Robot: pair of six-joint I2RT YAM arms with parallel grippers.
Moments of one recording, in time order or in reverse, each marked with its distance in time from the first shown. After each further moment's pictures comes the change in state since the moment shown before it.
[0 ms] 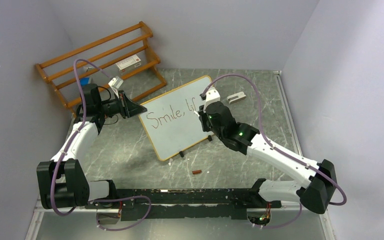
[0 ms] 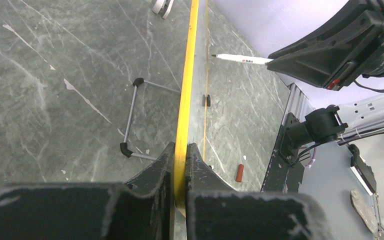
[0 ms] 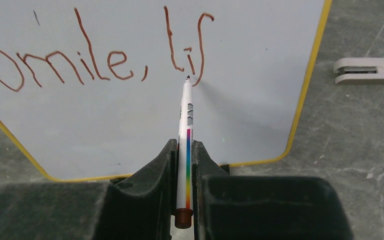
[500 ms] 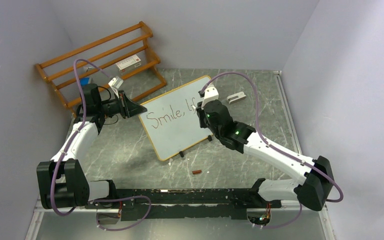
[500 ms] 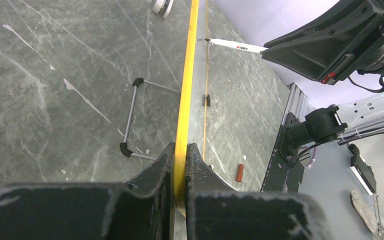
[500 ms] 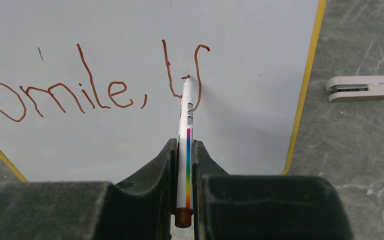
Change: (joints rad) left arm 0.000 0.000 0.001 -0.002 0.000 0.001; right arm 0.000 0.021 0.000 0.111 0.051 -0.014
